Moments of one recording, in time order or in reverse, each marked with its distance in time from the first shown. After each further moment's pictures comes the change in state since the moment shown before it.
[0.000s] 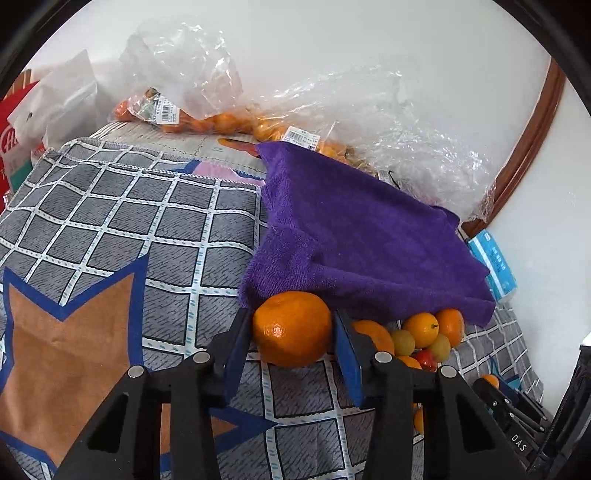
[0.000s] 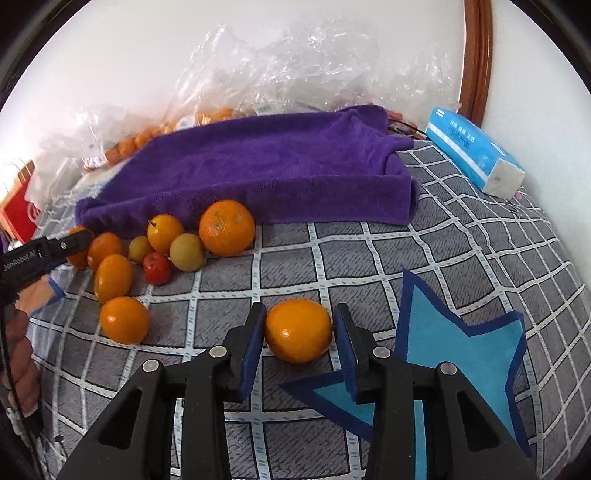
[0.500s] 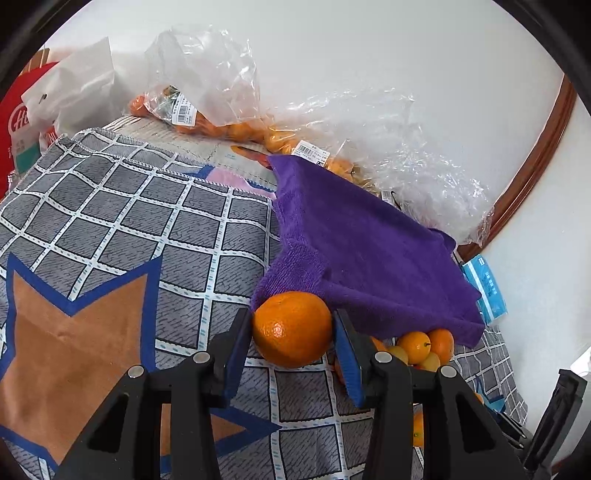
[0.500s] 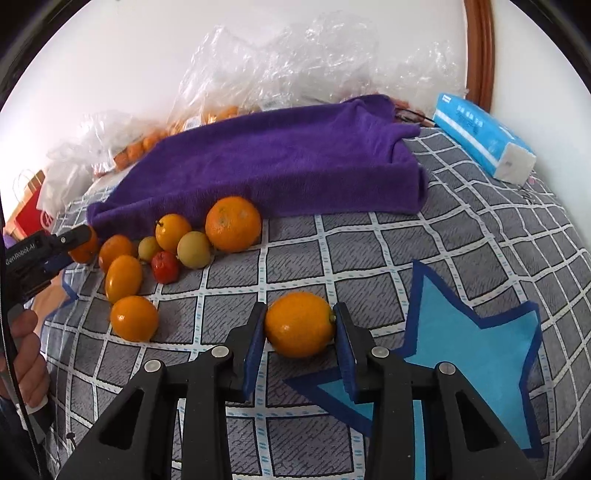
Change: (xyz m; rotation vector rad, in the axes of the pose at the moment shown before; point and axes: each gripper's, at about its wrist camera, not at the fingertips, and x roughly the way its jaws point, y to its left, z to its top) left arm -0.006 0.013 0.005 -0.073 -0.028 -0.030; right arm 0.006 -0.001 0.000 0.008 0.035 0.038
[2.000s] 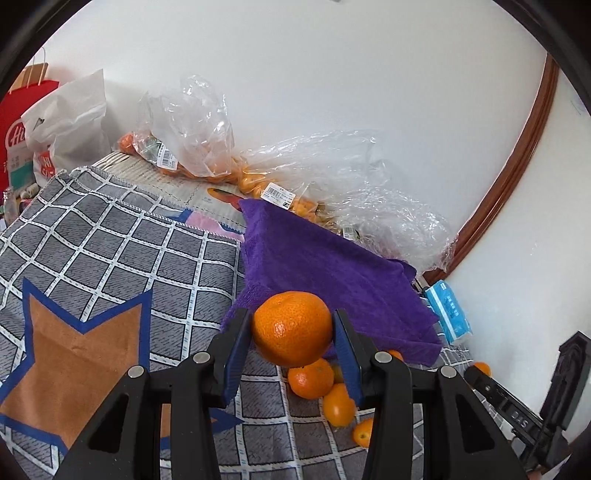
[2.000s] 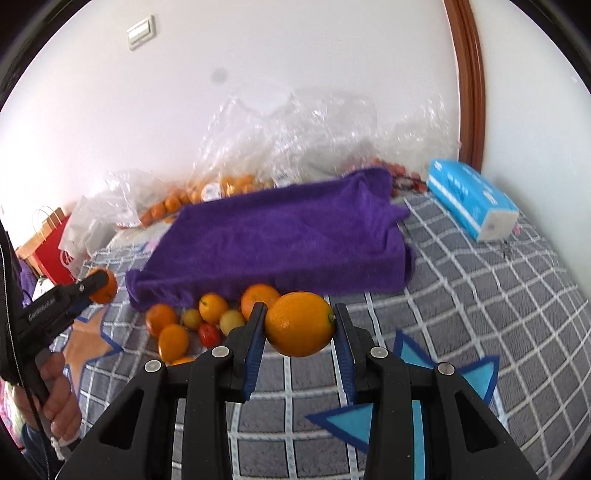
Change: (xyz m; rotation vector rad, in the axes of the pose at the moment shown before) left arm -0.049 -0.018 0.011 -0.008 -0.100 -0.102; right arm -0.061 0.004 0.040 0.030 -0.181 0.051
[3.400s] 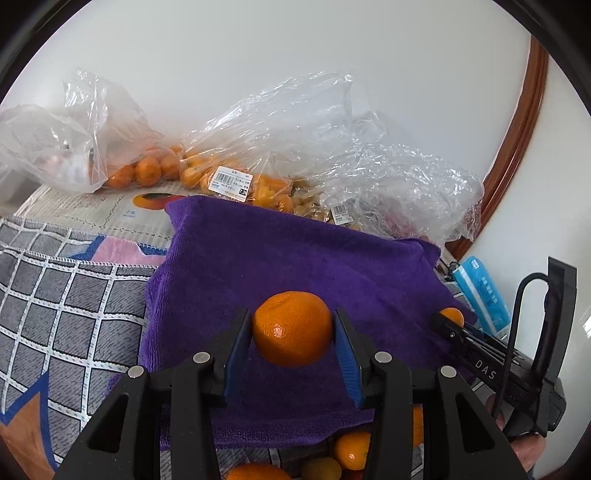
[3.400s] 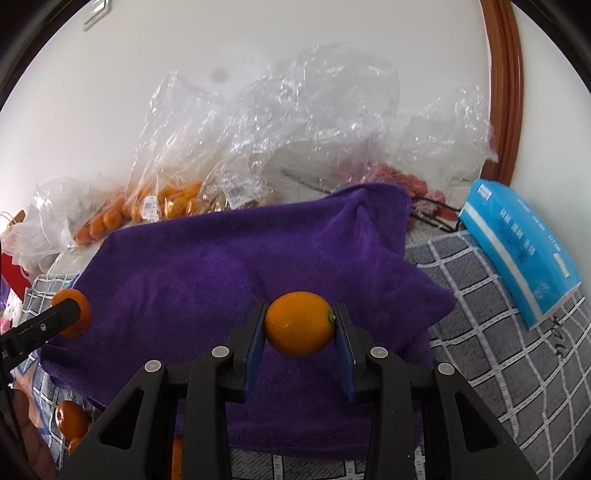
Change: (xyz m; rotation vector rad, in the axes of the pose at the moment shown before) left arm 0.125 -0.061 0.021 0.177 0.088 0.082; right arm 0.147 -0.038 0.065 -0.028 0.052 -0.046
